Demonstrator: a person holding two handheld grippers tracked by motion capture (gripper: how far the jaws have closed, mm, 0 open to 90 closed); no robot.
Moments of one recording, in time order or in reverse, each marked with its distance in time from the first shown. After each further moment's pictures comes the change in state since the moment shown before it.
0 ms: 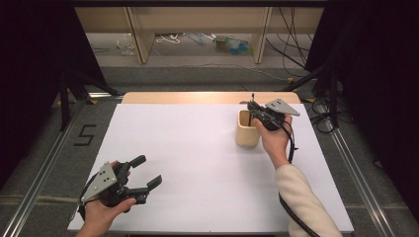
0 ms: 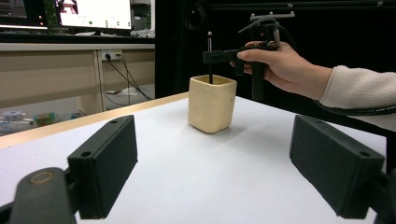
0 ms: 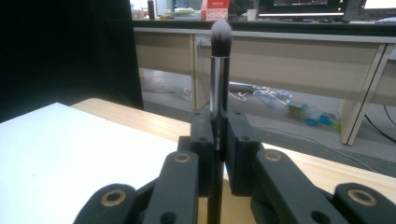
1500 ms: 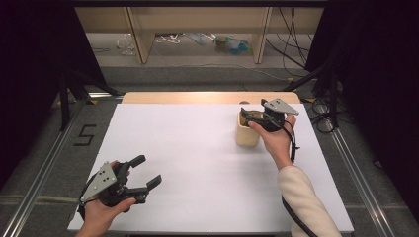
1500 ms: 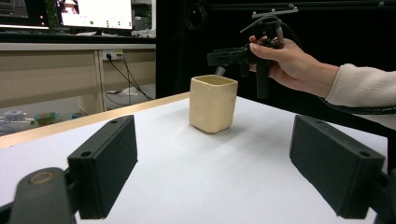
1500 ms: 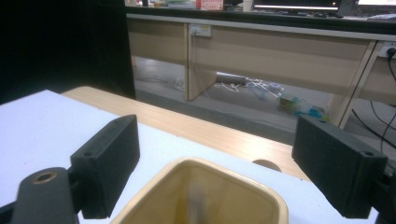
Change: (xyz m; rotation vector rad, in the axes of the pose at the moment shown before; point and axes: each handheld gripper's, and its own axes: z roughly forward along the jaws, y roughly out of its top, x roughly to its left) left arm 0.002 0.000 0.000 -0.002 0.000 0.003; right arm 0.004 0.005 -0.004 0.043 -0.034 -0.042
